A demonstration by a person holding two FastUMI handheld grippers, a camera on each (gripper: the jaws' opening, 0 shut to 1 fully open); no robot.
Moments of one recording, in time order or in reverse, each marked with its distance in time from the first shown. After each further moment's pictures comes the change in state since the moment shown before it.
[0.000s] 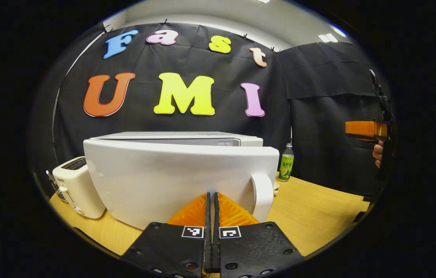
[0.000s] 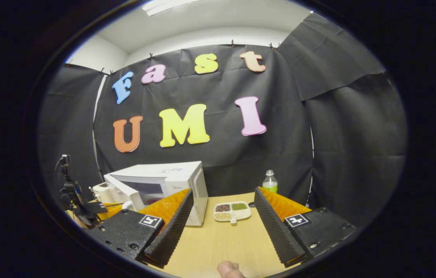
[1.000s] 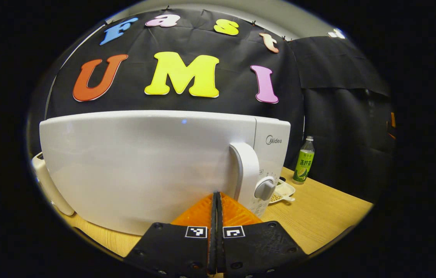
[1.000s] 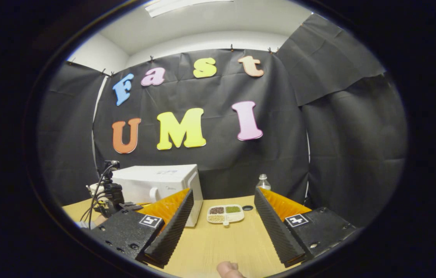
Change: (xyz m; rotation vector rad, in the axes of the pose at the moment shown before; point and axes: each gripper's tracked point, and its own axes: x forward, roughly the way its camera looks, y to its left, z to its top) left arm 0.111 -0.009 -0.024 -0.027 0.089 0.047; right arm -0.020 -0.020 0.005 -0.019 -0.042 -0.028
